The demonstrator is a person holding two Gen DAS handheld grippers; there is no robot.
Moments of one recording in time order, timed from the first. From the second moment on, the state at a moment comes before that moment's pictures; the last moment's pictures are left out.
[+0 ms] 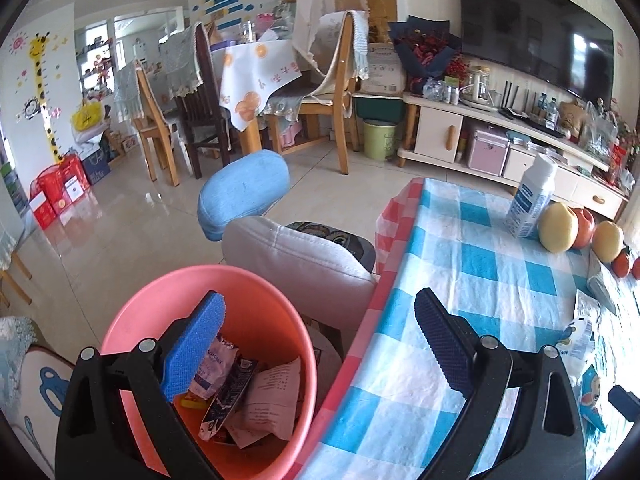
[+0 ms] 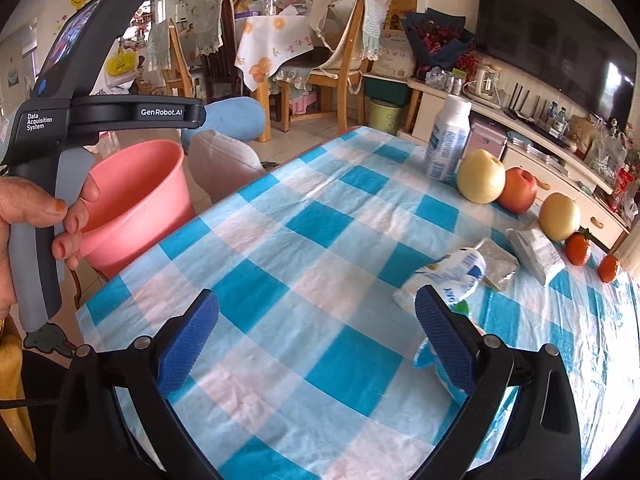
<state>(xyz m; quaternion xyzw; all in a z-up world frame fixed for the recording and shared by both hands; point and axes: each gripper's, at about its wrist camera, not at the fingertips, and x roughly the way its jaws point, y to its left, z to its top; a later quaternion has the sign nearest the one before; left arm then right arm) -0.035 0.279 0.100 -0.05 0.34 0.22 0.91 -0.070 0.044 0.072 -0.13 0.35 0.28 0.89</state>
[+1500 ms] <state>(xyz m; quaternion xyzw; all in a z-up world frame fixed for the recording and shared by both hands) 0.006 0.131 0.075 0.13 0.35 0.12 0.92 -0.027 -0.110 0.075 -0.01 0.35 0.21 0.91</state>
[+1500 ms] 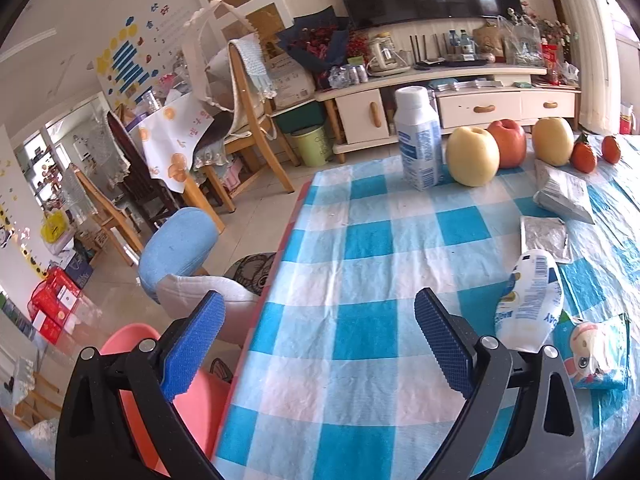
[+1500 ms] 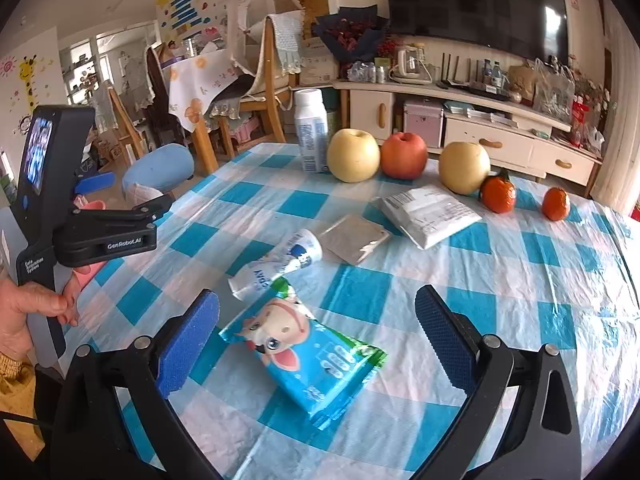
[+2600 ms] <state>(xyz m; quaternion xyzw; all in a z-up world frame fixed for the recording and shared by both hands) 0.187 -0.095 0.001 0.17 0.51 -0.20 0.82 -0.003 -0.234 0.082 0.12 0.39 0.12 0.91</state>
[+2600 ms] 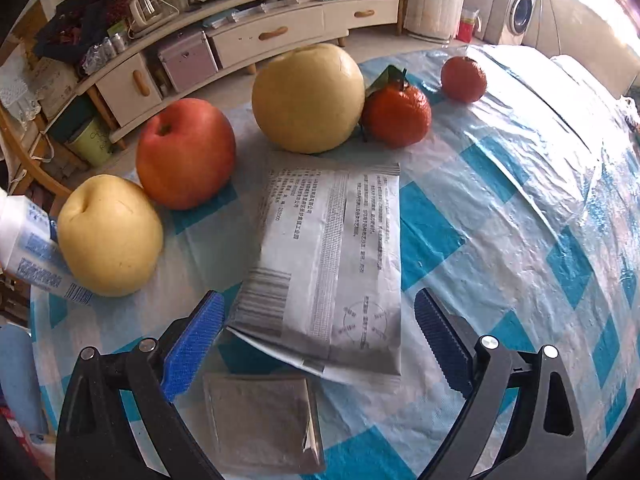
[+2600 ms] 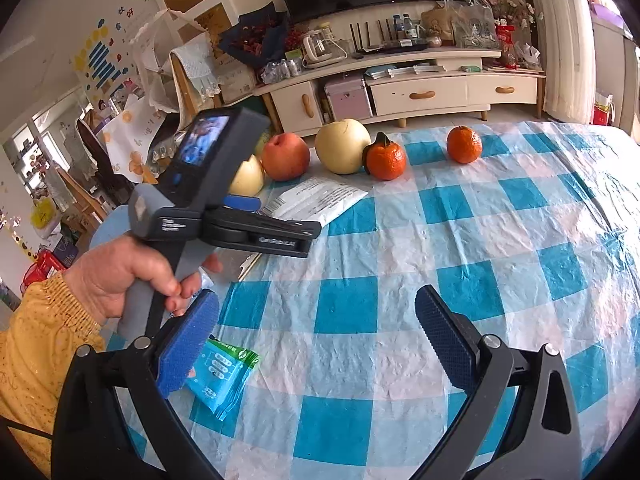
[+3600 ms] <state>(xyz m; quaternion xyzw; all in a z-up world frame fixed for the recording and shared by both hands) 0.093 0.012 0.048 -0.01 0.47 -0.16 0.87 -0.002 -0.170 0.053 0.06 0.46 0.28 0.84</state>
